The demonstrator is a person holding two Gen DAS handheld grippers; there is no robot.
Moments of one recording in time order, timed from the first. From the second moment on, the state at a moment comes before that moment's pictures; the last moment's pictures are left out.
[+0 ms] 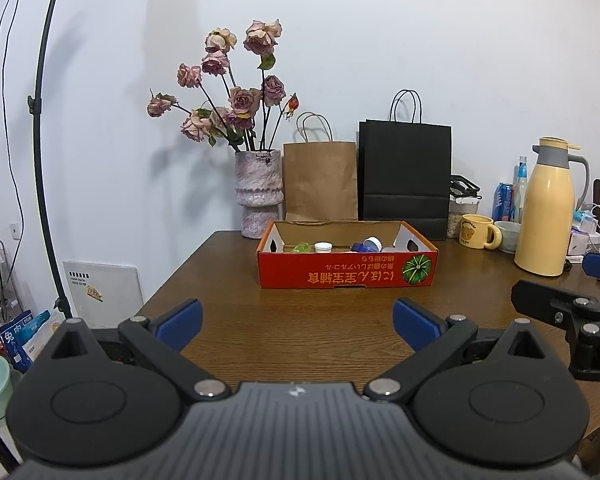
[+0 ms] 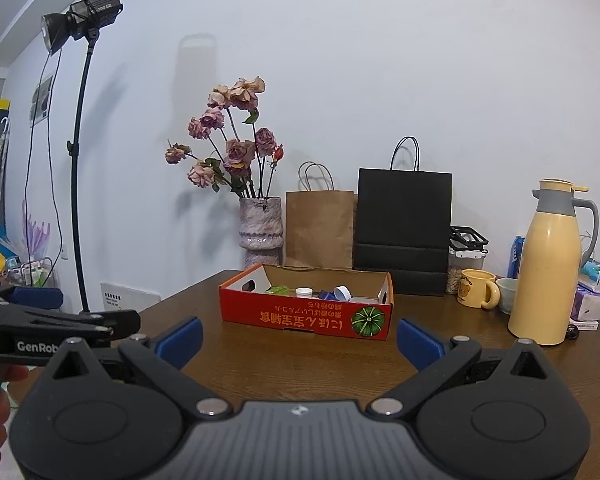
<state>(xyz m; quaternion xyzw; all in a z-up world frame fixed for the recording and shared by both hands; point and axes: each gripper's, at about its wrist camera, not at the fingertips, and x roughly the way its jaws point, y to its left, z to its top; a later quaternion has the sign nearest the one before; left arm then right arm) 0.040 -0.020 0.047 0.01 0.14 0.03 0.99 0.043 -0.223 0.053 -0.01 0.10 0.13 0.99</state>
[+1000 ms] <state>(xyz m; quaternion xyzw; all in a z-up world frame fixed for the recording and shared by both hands) 0.040 -0.019 0.045 0.01 0.14 0.03 0.99 0.043 -0.221 0.051 -0.01 0.10 0.13 0.99</state>
